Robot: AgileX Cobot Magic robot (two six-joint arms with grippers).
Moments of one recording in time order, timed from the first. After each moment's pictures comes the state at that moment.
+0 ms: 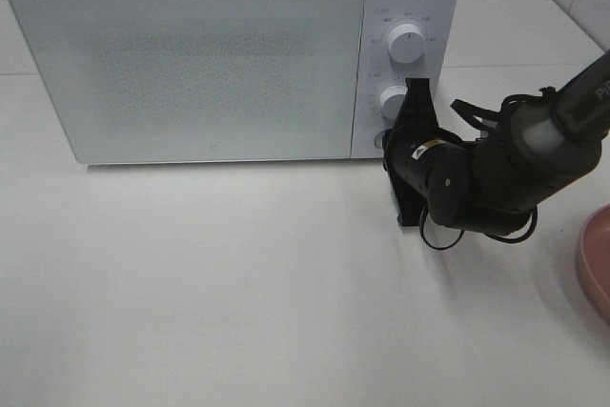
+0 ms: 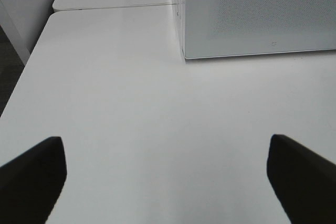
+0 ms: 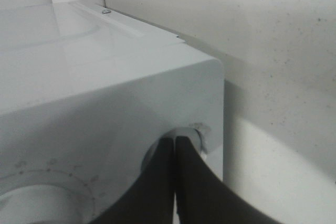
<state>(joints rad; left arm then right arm) 0.05 -0.01 -0.50 -0.07 1.04 0.13 0.51 2.13 -0.86 0.54 -0.85 1.39</state>
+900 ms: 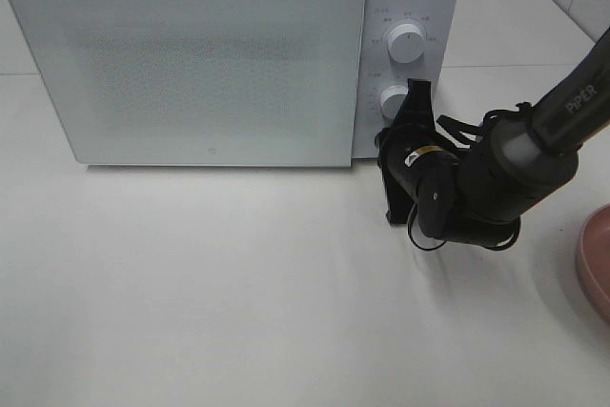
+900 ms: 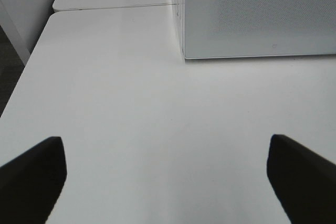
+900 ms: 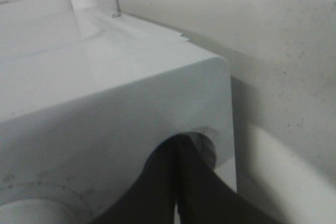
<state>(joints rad) 0.05 -0.01 -0.50 -0.07 1.04 0.13 0.51 2.19 -0.88 0.52 -0.96 1.48</state>
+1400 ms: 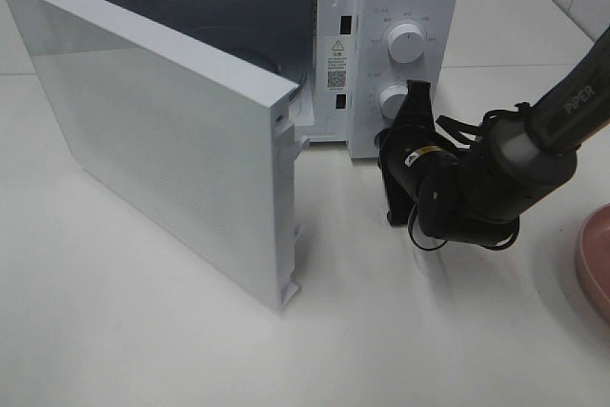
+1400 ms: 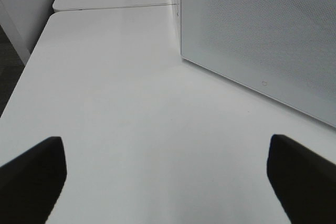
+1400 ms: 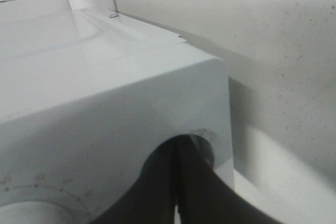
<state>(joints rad) 0.05 -0.01 -0.50 -0.07 1.04 0.13 0.51 2.20 -0.89 0.52 -0.95 1.48</state>
